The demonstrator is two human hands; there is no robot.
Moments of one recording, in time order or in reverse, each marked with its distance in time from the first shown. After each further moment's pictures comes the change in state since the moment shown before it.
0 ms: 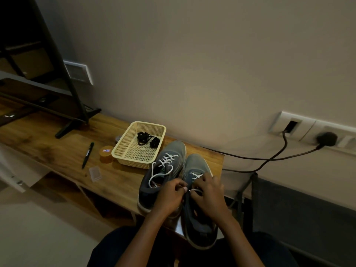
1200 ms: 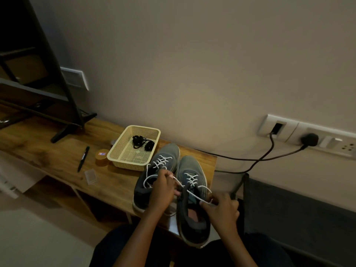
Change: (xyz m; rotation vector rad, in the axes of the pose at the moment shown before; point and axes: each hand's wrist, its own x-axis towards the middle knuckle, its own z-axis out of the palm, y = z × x) left_hand -0.004 0.017 -0.001 -0.206 0.140 -0.049; right_hand -0.047 0.012 -0.018 0.247 0.045 0.568
